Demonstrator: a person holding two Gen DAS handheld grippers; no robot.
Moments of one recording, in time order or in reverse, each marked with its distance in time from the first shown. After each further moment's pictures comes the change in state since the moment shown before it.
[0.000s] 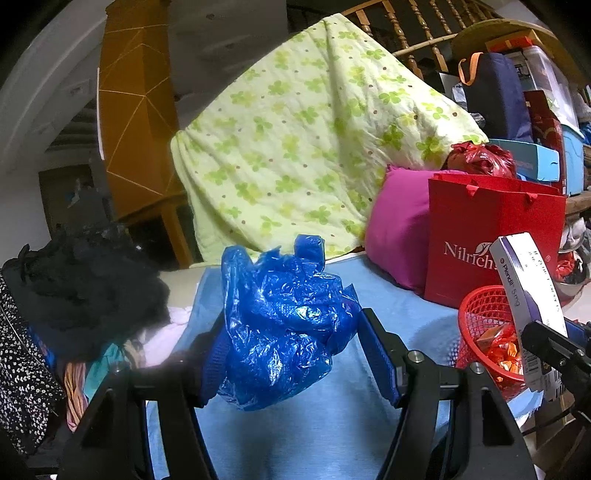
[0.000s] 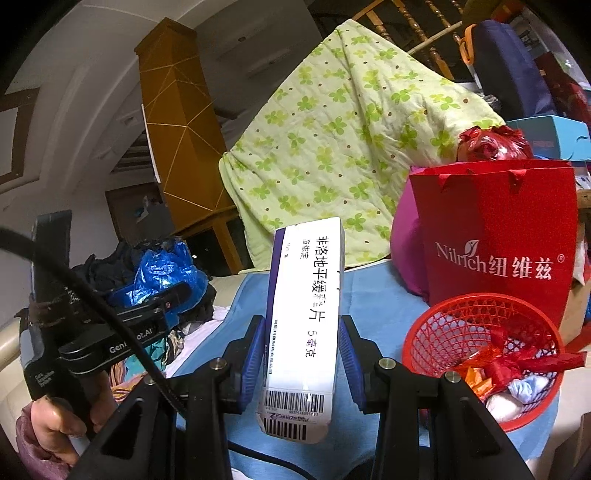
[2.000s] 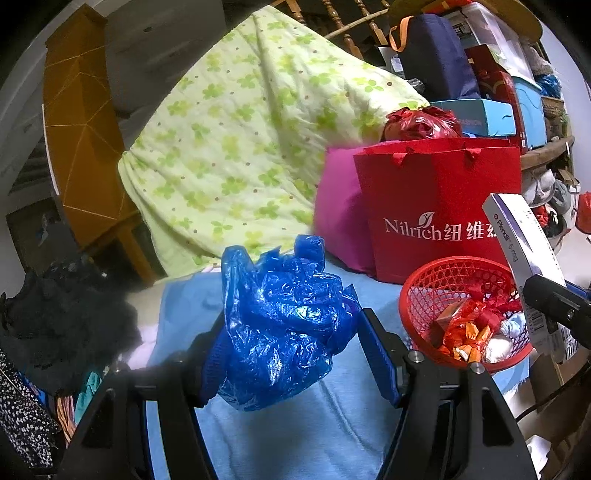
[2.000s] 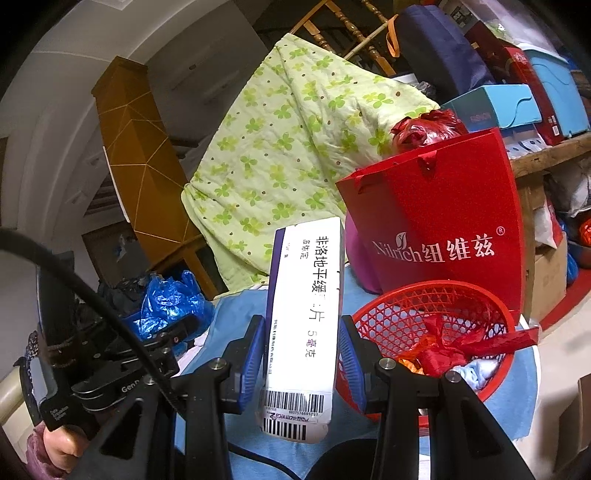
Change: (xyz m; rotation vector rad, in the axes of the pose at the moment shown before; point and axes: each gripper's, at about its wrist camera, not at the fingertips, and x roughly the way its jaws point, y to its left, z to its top) left arm 0.004 -0.090 0.004 0.172 0.027 -0.110; right arm -0.039 -0.079 -0.002 0.162 -0.059 -0.076
